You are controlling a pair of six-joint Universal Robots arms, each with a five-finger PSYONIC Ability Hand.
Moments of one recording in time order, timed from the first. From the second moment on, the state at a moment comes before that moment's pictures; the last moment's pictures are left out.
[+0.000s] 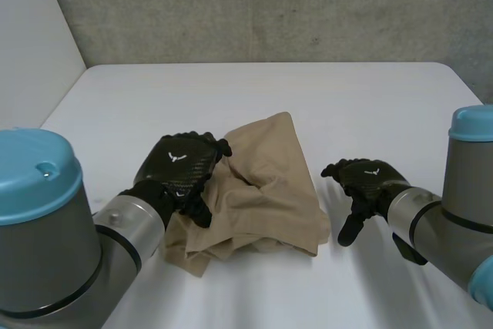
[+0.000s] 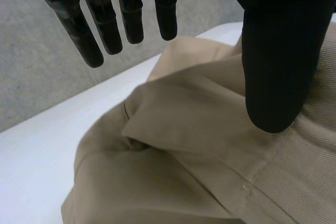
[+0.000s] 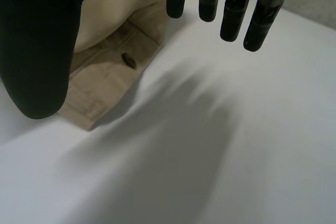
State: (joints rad) left arm 4.05 -1.75 -1.70 3.17 -1.63 3.24; right arm 1.95 -1.22 1.65 0.14 1.44 2.95; left_hand 0.36 0.35 0.35 0.34 0.17; right_hand 0.14 0.20 0.21 0.24 0.06
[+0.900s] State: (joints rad) left arm 4.38 -1.87 -1.46 3.36 -1.68 3.24; right arm 2.12 -1.15 1.63 -0.01 1.44 3.12; left_hand 1.11 1.19 1.19 1.19 0.97; right_hand 0.91 1.17 1.17 1.19 0.96
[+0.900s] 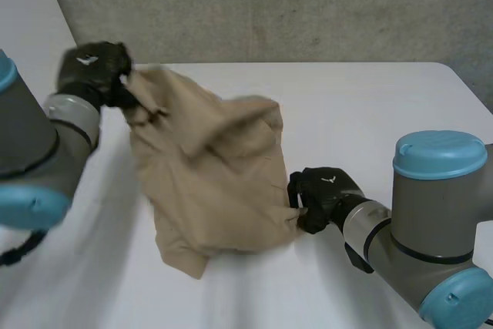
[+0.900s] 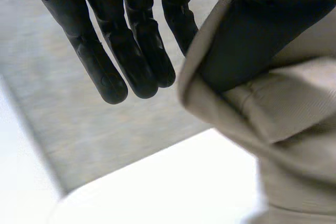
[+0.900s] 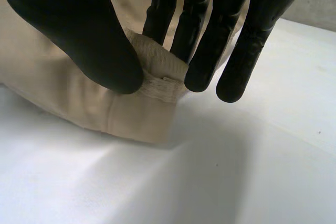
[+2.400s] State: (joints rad) left arm 4.21 -1.98 -1.76 3.22 -1.88 2.94; right arm 2.20 -1.20 1.55 -0.12 1.55 3.09; left_hand 1.15 1.17 1.18 1.19 0.96; right_hand 0.93 1.17 1.18 1.19 0.98
